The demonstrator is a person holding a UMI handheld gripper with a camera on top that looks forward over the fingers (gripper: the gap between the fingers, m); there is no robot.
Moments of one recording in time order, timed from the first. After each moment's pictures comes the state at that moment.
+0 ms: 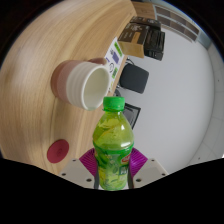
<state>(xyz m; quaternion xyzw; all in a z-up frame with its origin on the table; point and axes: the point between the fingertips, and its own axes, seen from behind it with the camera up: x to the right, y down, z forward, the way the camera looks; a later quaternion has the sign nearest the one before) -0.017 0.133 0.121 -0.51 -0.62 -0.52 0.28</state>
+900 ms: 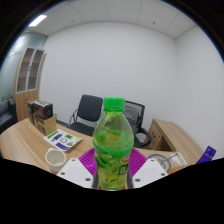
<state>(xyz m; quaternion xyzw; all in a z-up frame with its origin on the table) 0.009 0.110 0.154 -0.79 -0.12 -0.03 0.60</state>
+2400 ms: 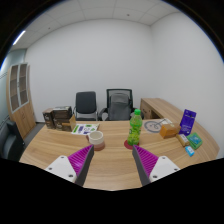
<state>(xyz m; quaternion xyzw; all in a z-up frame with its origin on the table) -0.069 -0.134 0.190 -0.83 0.03 -0.01 0.55</state>
